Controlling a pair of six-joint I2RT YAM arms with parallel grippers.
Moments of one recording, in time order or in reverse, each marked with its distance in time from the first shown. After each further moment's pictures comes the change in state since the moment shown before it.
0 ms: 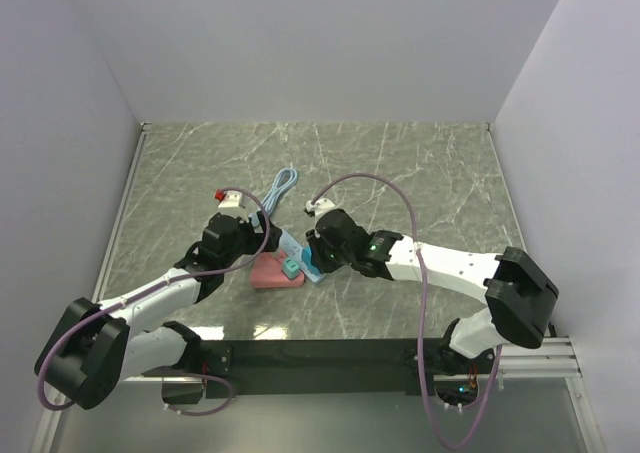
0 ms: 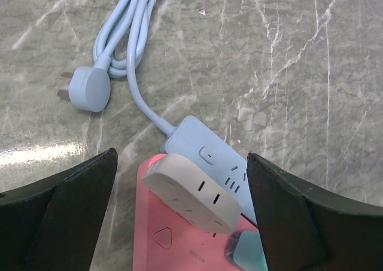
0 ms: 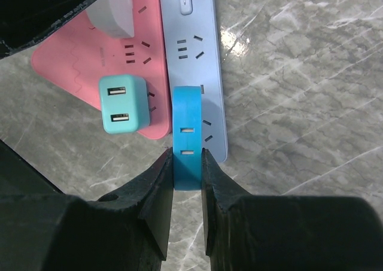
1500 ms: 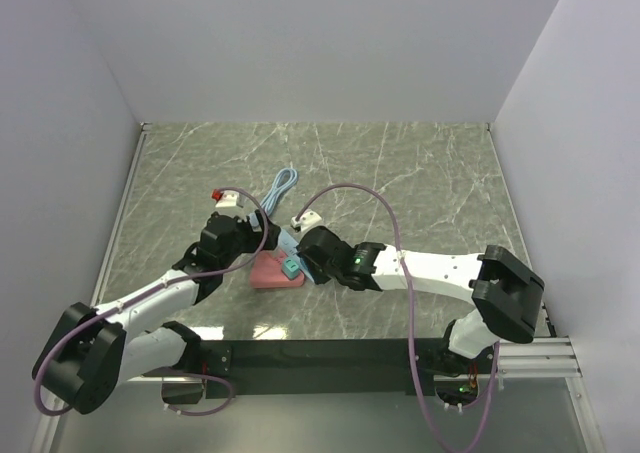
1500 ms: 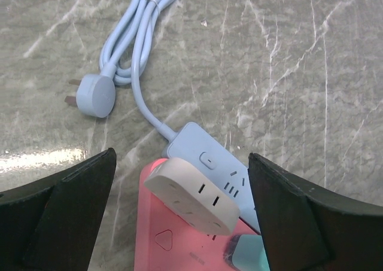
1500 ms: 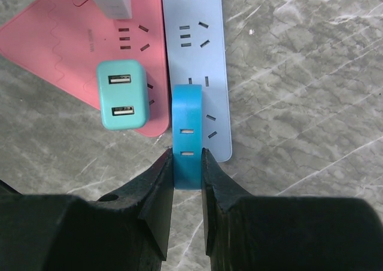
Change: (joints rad) left arm 0.000 -0.019 -0.001 0.000 -0.022 -0.001; right arm 0.120 0.080 0.016 -0.016 0.171 -0.024
